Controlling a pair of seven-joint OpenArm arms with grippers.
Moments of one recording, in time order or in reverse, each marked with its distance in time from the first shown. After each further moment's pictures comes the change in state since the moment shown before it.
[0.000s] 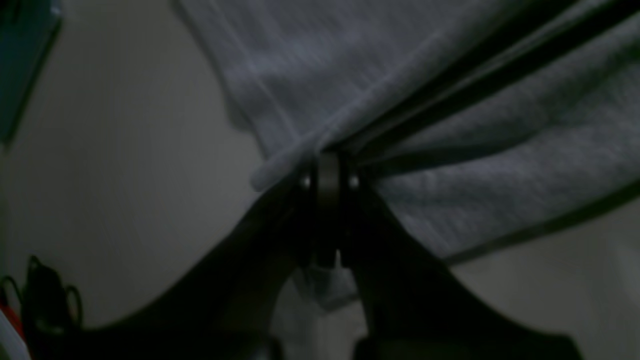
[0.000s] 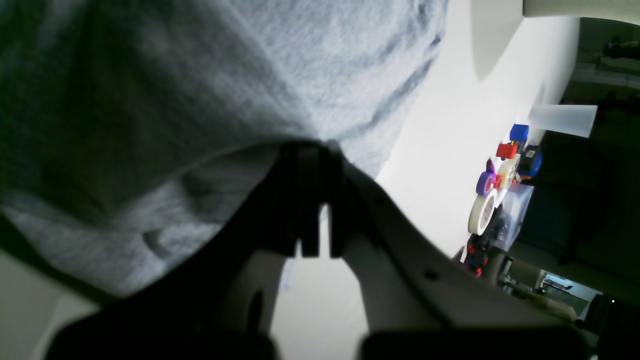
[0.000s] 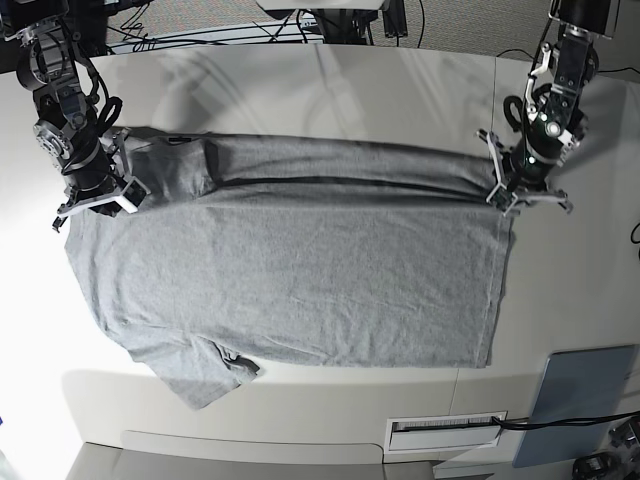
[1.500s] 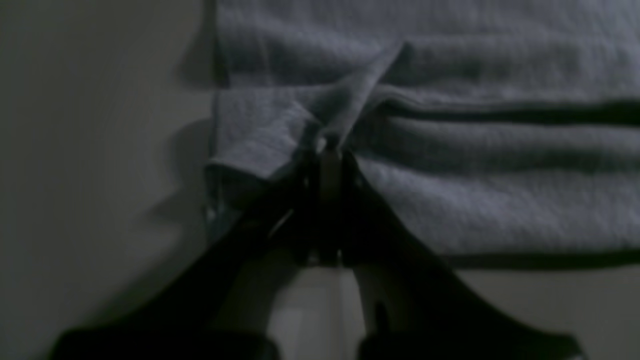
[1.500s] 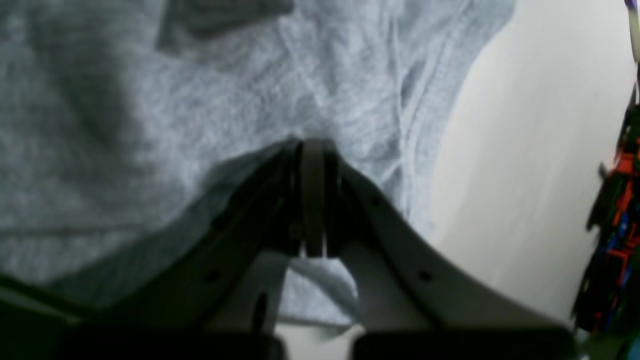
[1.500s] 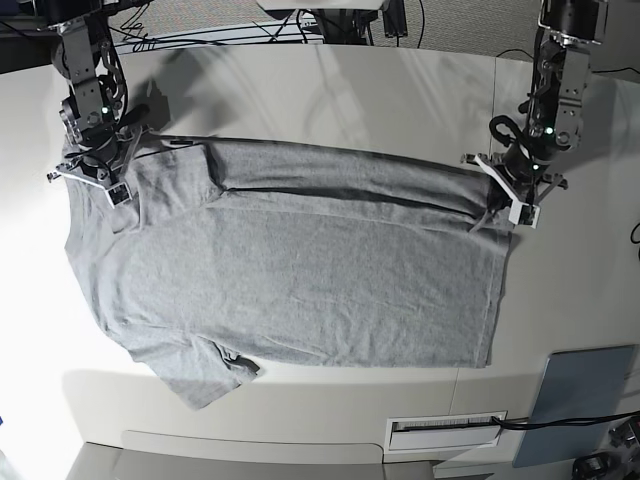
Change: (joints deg) left arm -1.5 3.5 -0.8 -8.4 -28.9 7.9 1.0; right arm 1.1 -10.2 1.3 -14.0 12.9 -16.0 -7.1
